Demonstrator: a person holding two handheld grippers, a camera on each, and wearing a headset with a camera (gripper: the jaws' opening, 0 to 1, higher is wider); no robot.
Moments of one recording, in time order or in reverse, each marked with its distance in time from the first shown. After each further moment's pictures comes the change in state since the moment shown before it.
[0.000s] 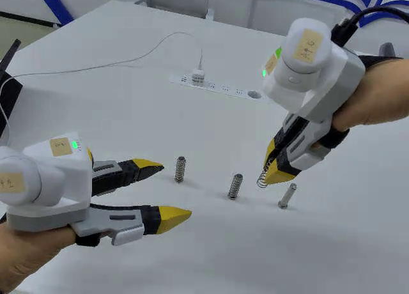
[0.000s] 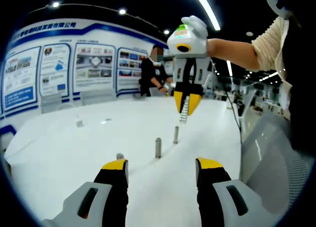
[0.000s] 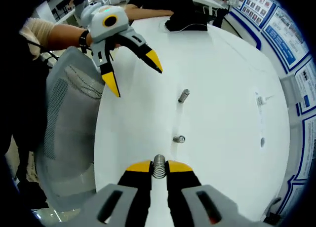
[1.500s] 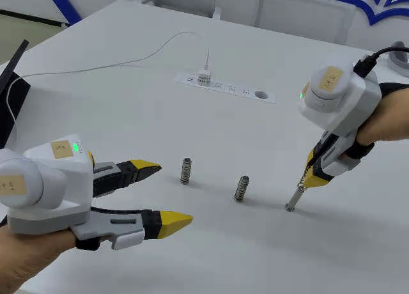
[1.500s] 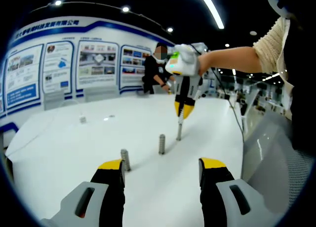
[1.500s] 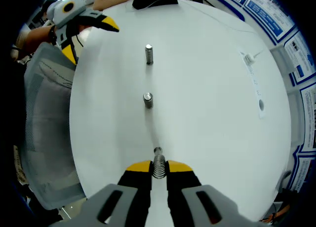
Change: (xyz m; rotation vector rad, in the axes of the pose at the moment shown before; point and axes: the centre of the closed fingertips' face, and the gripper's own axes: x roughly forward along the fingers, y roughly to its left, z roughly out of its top) left arm -0.005 0.007 -0.005 -0.013 0.023 0.025; right arm 0.033 -0.038 -0.068 0.163 0.099 -0.034
